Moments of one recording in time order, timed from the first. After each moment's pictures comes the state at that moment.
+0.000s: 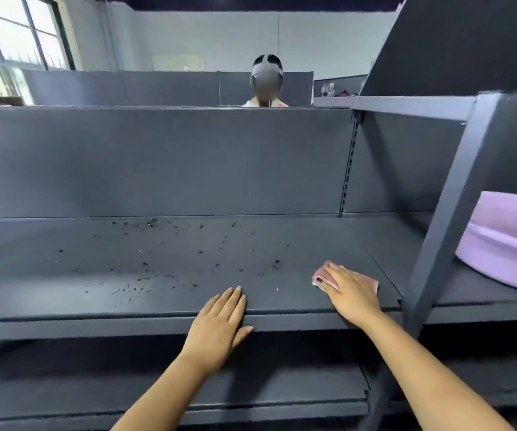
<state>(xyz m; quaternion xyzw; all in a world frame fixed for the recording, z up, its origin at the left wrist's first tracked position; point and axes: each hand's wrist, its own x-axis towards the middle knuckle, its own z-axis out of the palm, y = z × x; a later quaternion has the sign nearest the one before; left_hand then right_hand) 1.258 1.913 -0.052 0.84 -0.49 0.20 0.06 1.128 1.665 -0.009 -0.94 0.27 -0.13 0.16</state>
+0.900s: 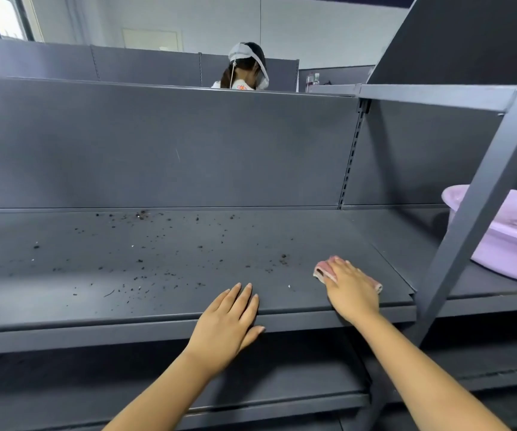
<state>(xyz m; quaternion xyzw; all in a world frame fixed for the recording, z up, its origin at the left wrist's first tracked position) 1.285 1.911 -0.060 0.79 -0.57 0.24 0.05 1.153 1.696 -0.010 -0.92 0.36 -0.15 0.10</state>
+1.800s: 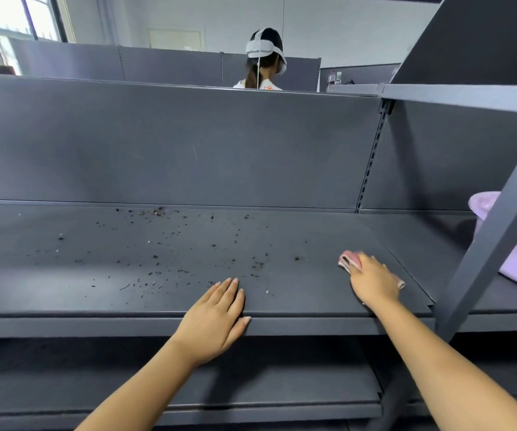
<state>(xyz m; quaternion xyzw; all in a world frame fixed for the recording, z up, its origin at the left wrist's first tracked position) 1.308 1.938 -0.053 0.81 -0.53 0.26 0.01 1.170 1.657 -0.005 -0.88 0.41 -0.19 0.14</state>
